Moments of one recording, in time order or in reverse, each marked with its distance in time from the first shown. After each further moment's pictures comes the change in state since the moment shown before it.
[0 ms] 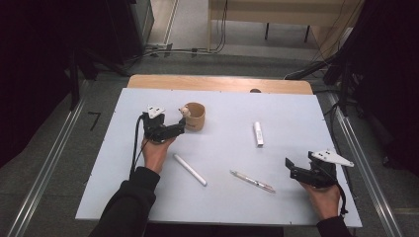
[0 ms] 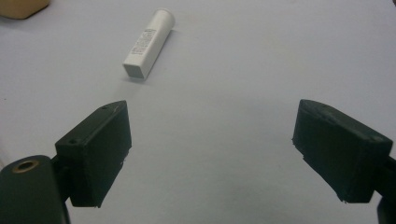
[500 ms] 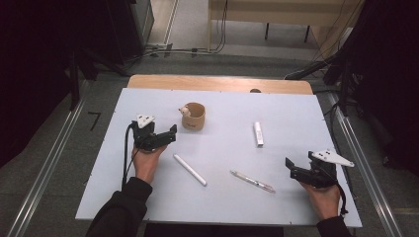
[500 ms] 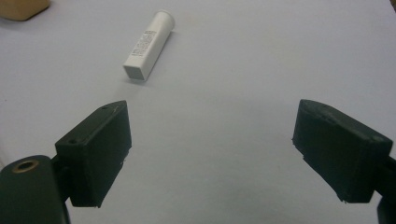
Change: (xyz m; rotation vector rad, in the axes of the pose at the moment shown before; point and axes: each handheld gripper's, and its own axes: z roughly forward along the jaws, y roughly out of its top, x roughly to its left) left arm 0.012 -0.014 -0.025 0.003 0.035 -0.014; right arm 0.001 0.001 -0.001 -0.004 -0.002 0.001
